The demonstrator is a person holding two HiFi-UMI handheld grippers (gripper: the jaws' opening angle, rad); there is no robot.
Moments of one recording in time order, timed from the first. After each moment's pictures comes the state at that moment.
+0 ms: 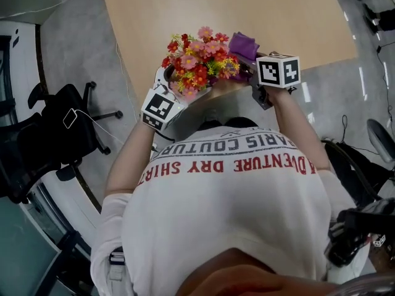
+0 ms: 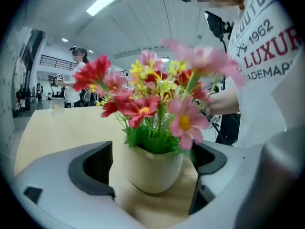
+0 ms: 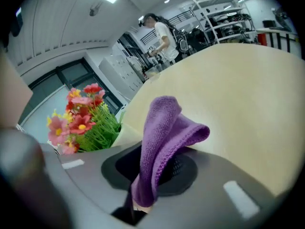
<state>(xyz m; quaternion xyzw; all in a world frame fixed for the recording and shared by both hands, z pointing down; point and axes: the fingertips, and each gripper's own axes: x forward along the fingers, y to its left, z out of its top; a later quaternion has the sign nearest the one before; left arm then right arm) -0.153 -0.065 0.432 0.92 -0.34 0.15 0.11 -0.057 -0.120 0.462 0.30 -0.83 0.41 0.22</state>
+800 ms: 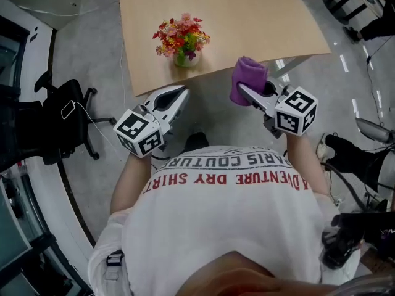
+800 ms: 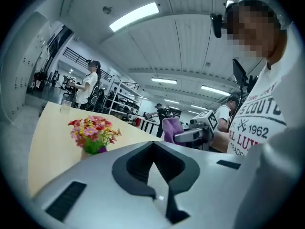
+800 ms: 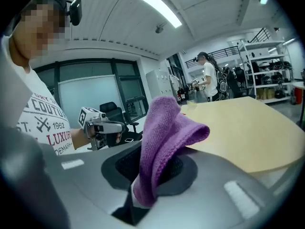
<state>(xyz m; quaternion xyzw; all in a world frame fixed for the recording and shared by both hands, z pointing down) -0.101 0.117 0.290 0.90 -0.38 0.01 0.18 0.024 0.089 0.296 0.18 -0.95 0.18 0.16</state>
